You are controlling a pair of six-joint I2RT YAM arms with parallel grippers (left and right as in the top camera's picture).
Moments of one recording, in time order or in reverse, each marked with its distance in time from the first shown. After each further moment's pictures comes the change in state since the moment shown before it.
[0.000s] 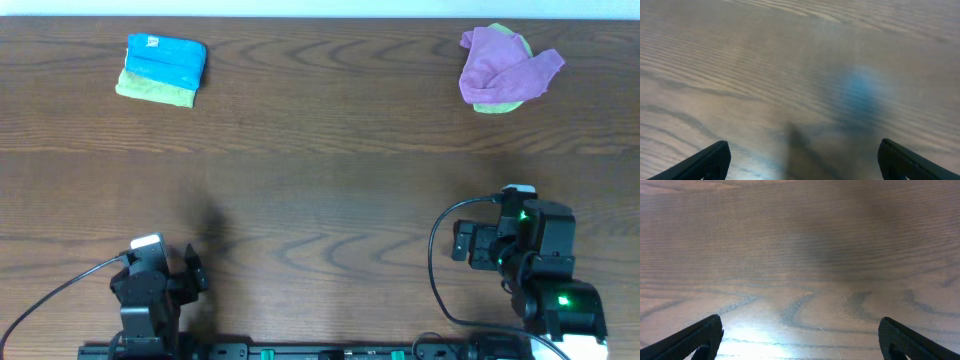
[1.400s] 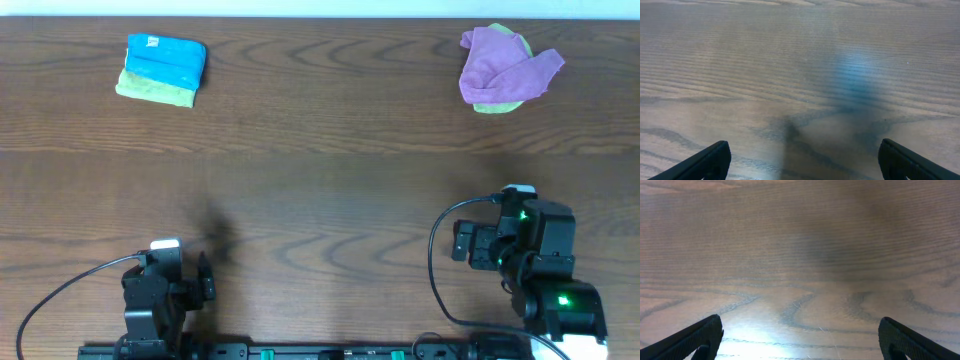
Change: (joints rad) left arm 0.014 -0.076 -0.063 -0.021 0.105 0.158; right arm 0.000 0.000 0.000 0.000 0.000 0.000
